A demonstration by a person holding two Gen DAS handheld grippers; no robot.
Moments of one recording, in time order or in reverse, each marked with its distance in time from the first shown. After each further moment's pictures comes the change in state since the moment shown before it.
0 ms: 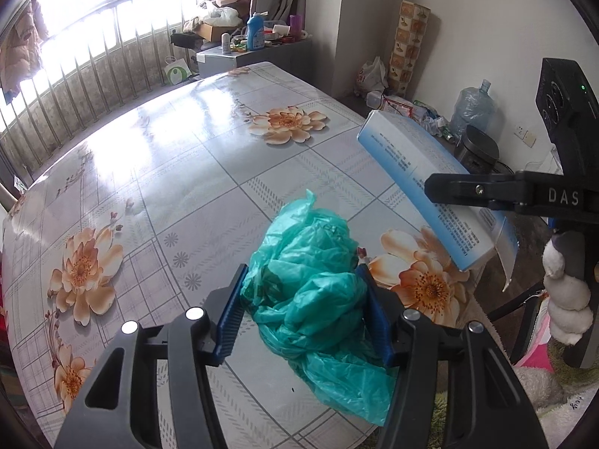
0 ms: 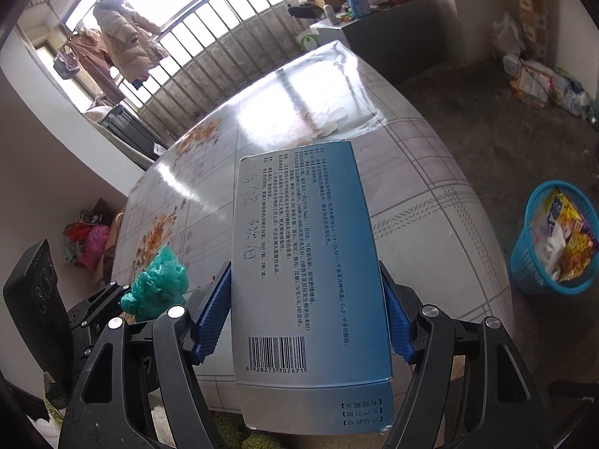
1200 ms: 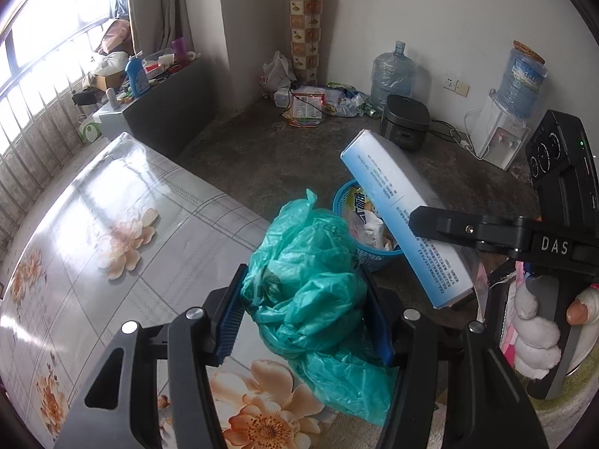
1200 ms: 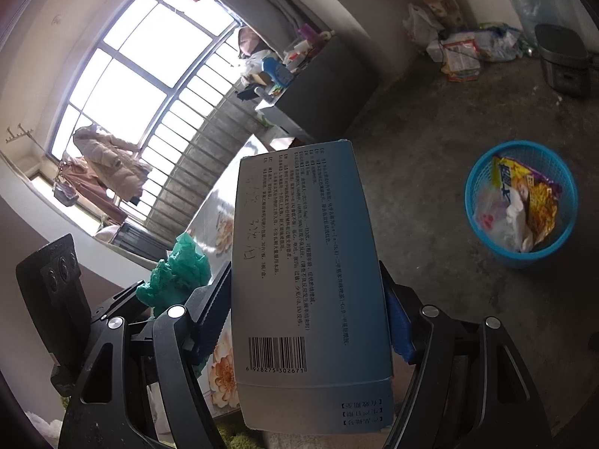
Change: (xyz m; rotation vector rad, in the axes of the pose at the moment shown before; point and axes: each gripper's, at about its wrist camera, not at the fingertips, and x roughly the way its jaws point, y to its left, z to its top) left arm 0.053 -0.173 0.111 0.322 0.031 -0.165; right arm -0.081 -0.132 -0.025 0.352 -0.267 0.096
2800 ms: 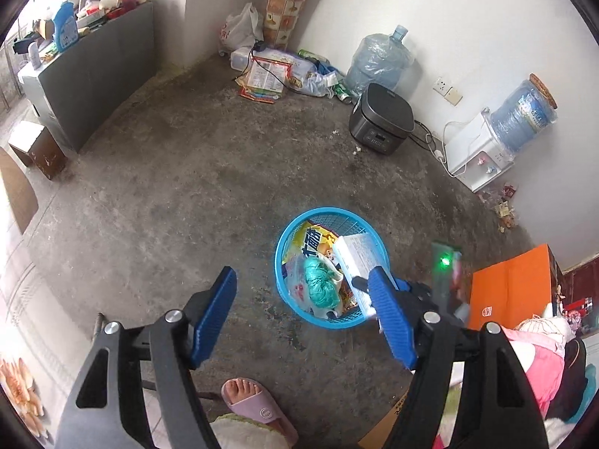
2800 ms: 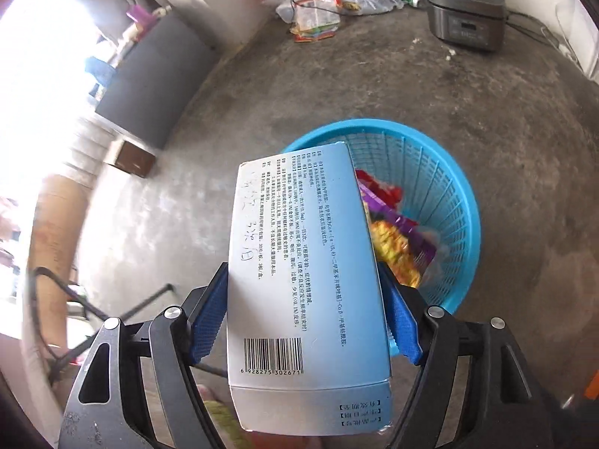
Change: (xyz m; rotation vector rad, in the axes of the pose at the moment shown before) left arm 0.184 0.021 0.164 -0.142 0.171 -0.258; right arm 0.100 -0.240 0.084 0.140 0.154 -0.507
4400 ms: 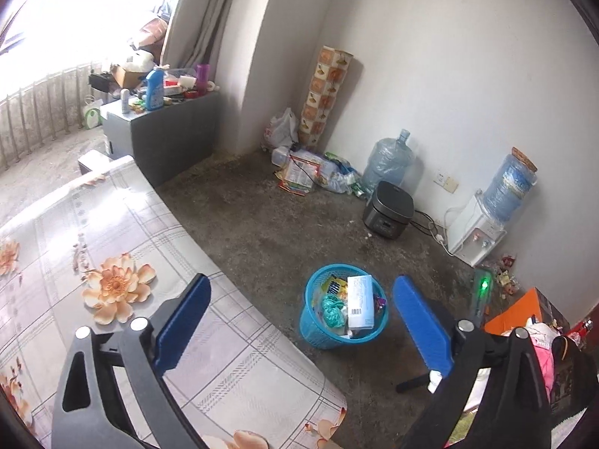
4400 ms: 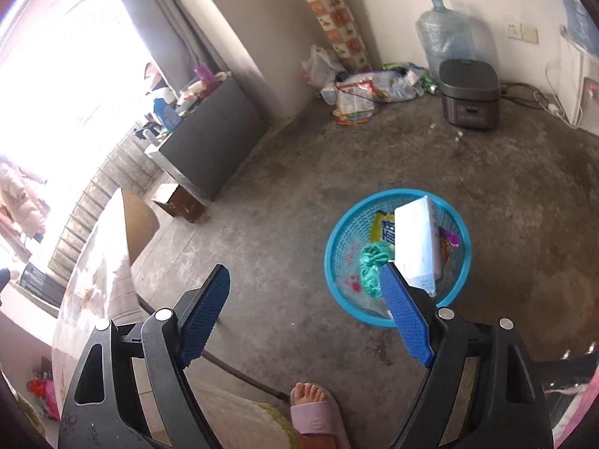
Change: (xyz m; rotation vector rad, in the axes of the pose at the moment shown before) left arm -0.204 0.017 -0.146 -0.082 -0.437 0.109; right arm -0.162 0.077 -0.078 -0.065 -0.341 0.122
